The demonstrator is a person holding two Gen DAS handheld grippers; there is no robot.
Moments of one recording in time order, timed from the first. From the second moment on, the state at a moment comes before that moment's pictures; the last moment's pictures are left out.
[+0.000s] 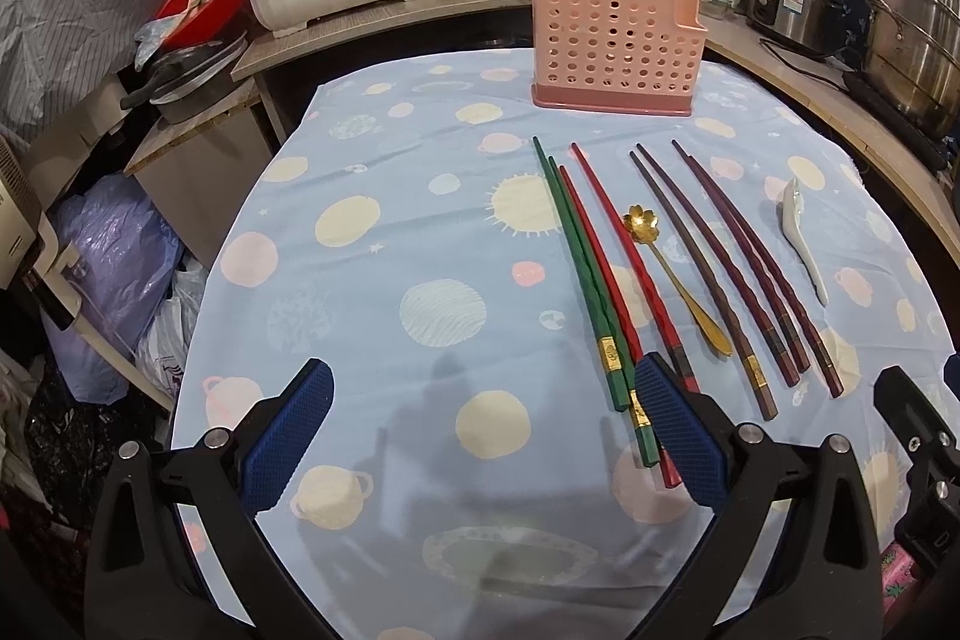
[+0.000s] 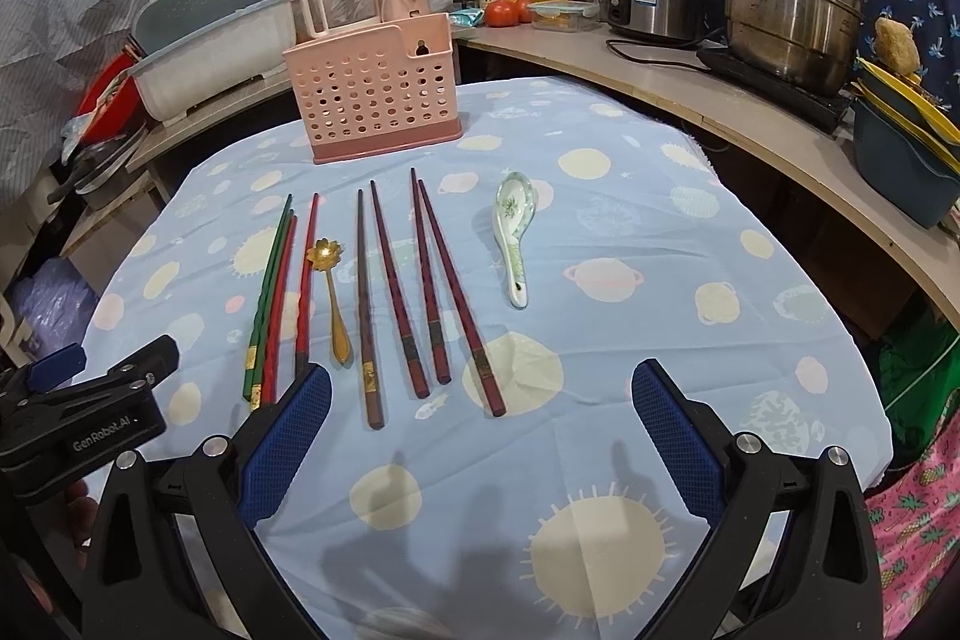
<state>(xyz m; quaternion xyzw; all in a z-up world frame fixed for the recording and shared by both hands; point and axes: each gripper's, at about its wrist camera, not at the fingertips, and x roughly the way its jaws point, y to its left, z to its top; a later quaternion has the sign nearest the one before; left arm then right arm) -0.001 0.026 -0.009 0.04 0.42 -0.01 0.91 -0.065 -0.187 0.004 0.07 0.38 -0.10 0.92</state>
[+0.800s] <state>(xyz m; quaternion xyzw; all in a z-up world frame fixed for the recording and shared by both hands) 0.024 0.010 -0.052 0.05 0.46 -0.04 0.89 -0.057 -0.208 -0.007 0.09 0.39 -0.11 0.91</state>
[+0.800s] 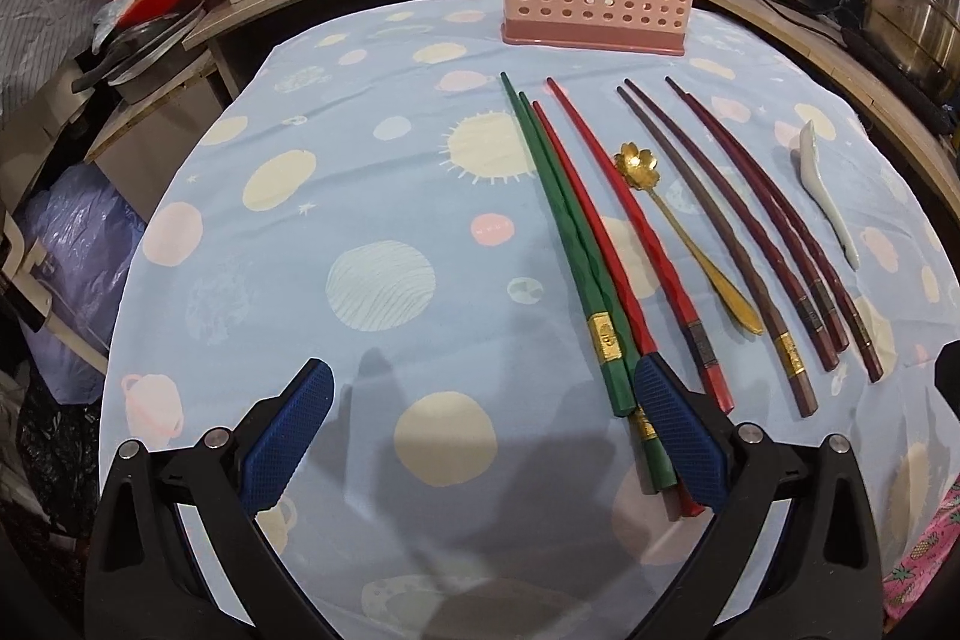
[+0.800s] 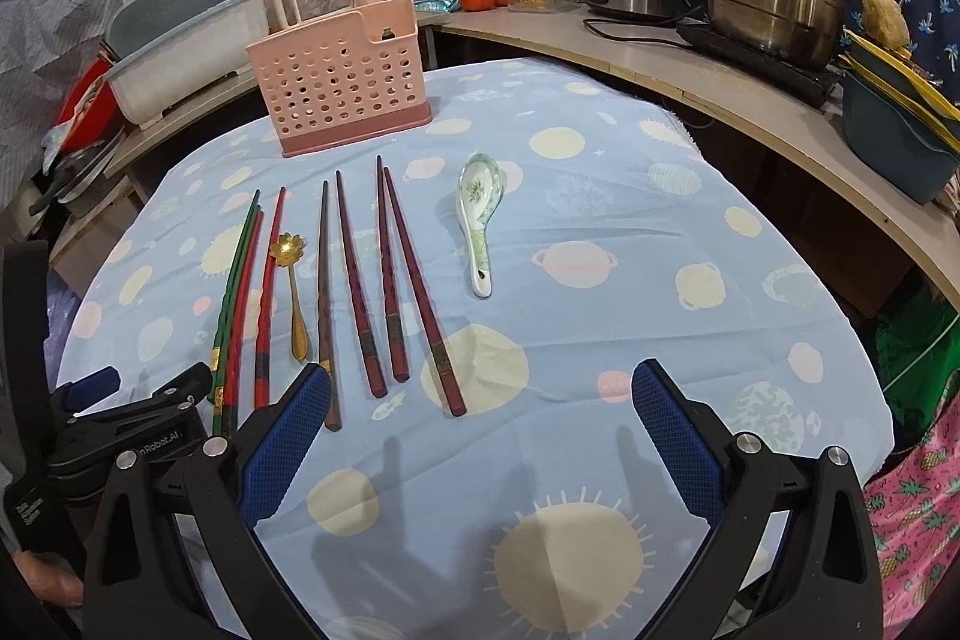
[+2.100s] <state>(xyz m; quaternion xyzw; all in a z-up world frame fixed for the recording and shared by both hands) 0.041 0.019 -0.055 0.01 0.47 -0.09 0.88 0.036 -0.255 -0.042 0.18 0.43 -0.06 0.88</state>
